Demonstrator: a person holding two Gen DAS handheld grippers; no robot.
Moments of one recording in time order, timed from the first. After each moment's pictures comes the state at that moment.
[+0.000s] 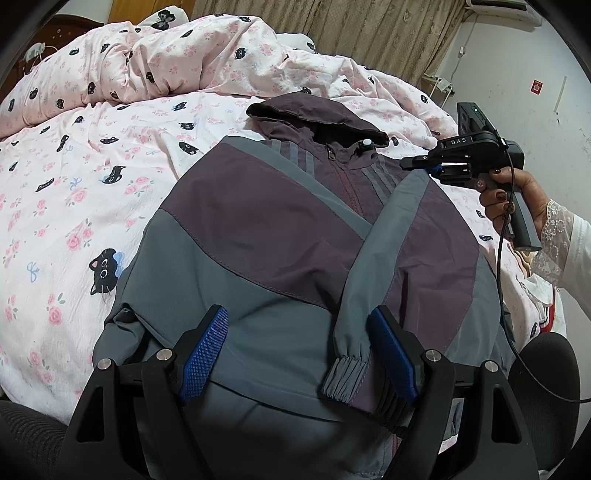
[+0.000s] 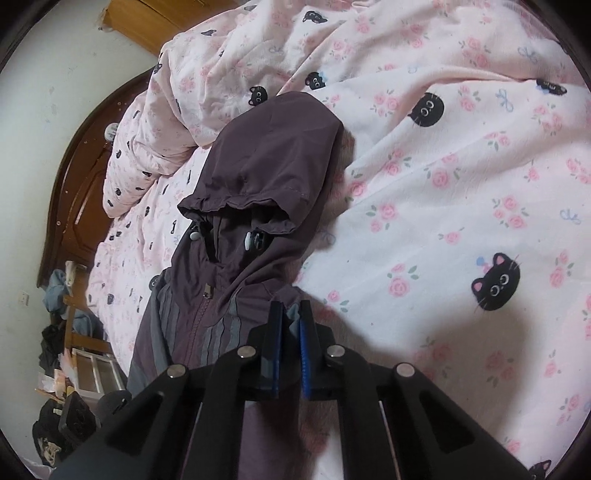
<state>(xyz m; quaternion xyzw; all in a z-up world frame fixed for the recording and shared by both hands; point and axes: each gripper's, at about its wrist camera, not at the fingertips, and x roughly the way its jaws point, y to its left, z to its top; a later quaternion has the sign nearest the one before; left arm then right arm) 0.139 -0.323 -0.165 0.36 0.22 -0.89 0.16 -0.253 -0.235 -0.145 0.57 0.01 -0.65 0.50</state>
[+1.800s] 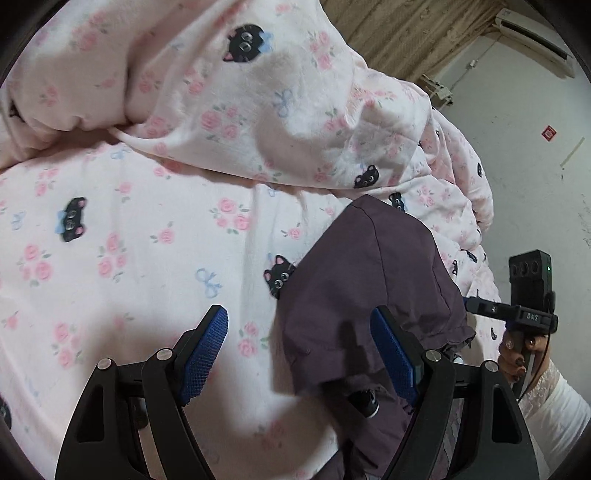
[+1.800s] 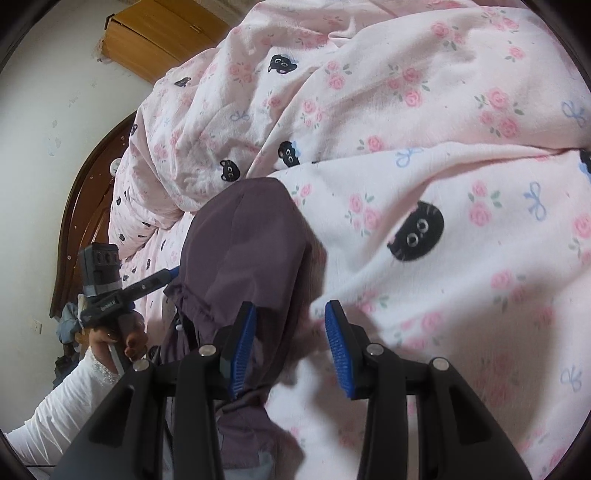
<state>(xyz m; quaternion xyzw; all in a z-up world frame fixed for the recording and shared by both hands) -0.111 -0.576 -0.160 0.40 0.30 -0.87 0.03 -0.344 -0.276 -0.153 0.55 -0.05 -0.65 0.52</state>
